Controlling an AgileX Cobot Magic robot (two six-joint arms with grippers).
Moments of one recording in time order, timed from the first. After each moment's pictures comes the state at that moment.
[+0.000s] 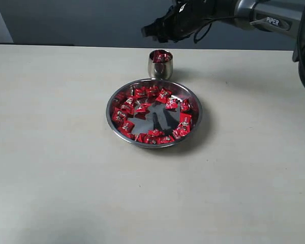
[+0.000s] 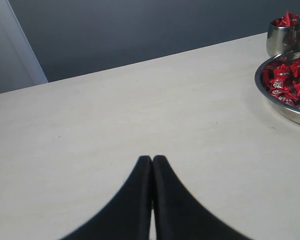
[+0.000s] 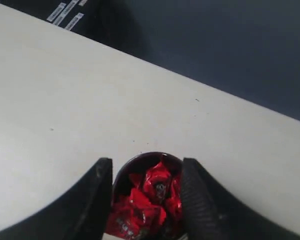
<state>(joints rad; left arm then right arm) -0.03 0.00 0.00 0.22 0.32 -0.06 0.38 2.32 -1.97 0.28 0.48 -0.25</state>
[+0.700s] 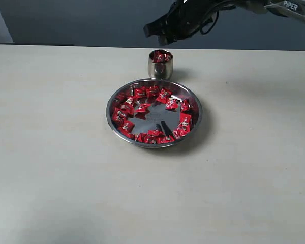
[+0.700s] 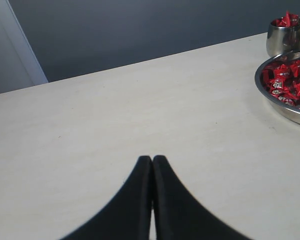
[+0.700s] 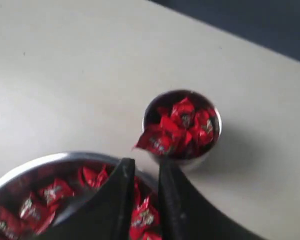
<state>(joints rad) -0.03 0.00 0.00 0.22 0.32 -0.06 0.38 2.24 -1.97 0.28 0.77 -0.25</state>
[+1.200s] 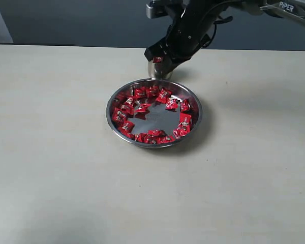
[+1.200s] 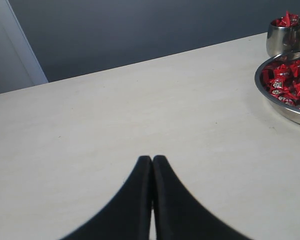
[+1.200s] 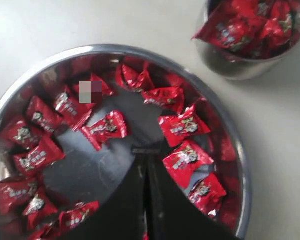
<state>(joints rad) -0.03 0.00 0.00 0.22 0.32 -0.06 0.41 2.24 -1.97 0.29 1.06 -0.32</state>
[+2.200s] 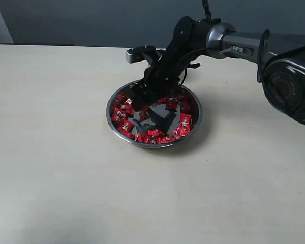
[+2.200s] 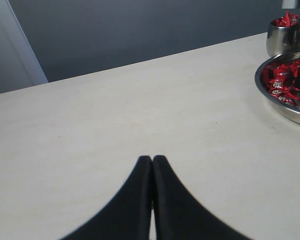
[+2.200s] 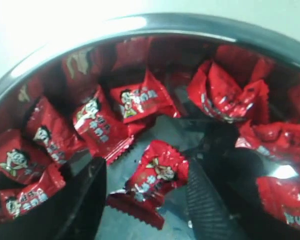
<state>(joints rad) -0.03 0.00 0.00 0.22 0.32 -0.06 0.45 2.46 -1.97 0.53 0.96 -0.57</state>
